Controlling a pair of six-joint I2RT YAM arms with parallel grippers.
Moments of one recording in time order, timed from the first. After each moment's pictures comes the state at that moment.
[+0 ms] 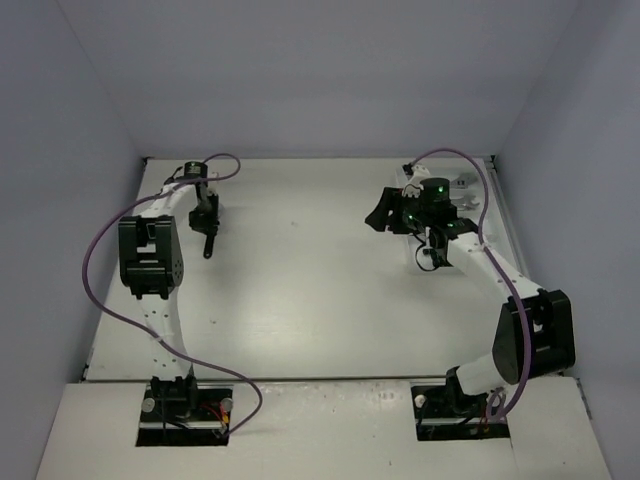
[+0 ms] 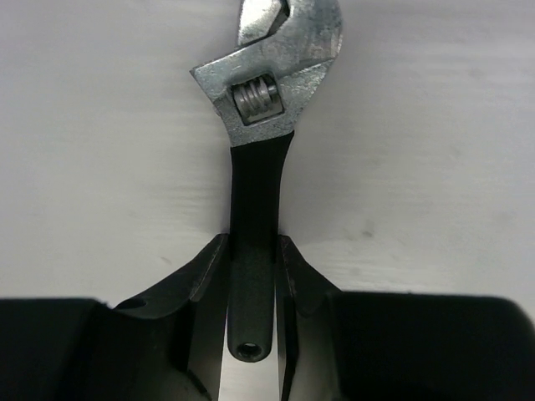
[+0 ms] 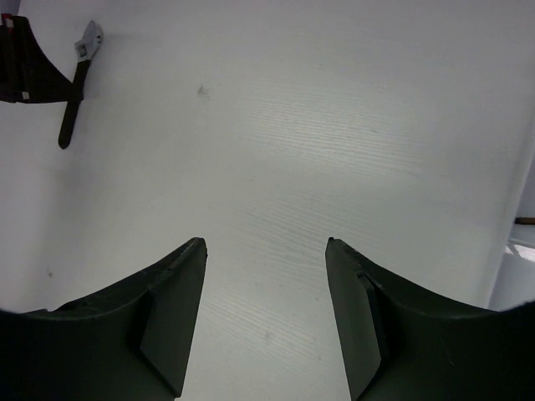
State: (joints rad) left arm 0.00 2.15 1.68 -0.70 0.01 -0.04; right arm 0.24 1.45 1.00 -0.11 -0.35 0.34
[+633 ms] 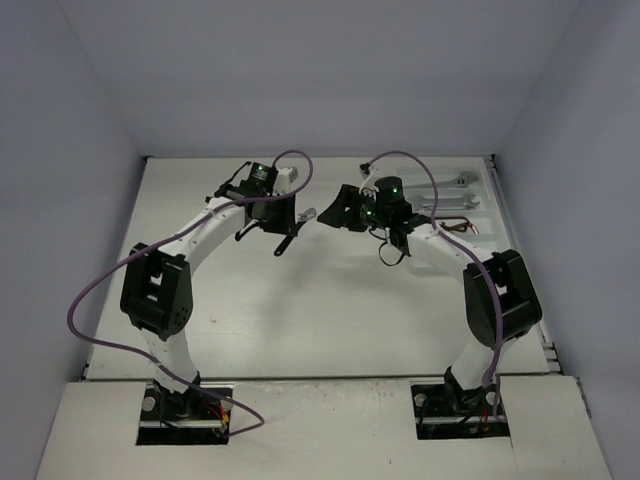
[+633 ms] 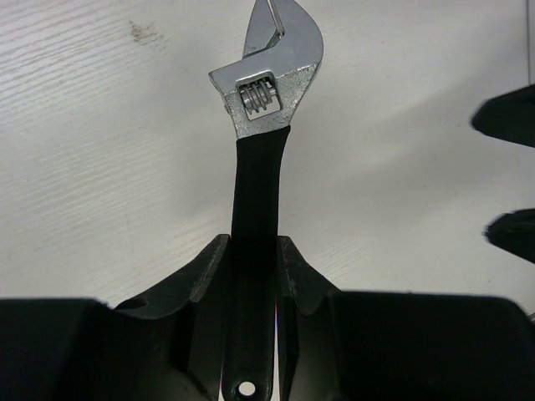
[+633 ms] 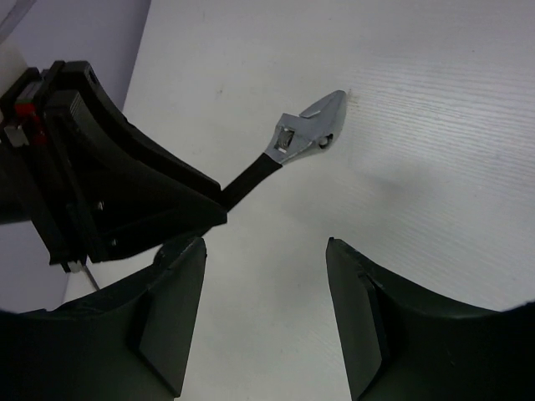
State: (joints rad) left arm -0.41 1.82 1.50 -0.62 0.26 -0.25; right arm 0.43 1.70 1.08 0.16 -0.44 0.62
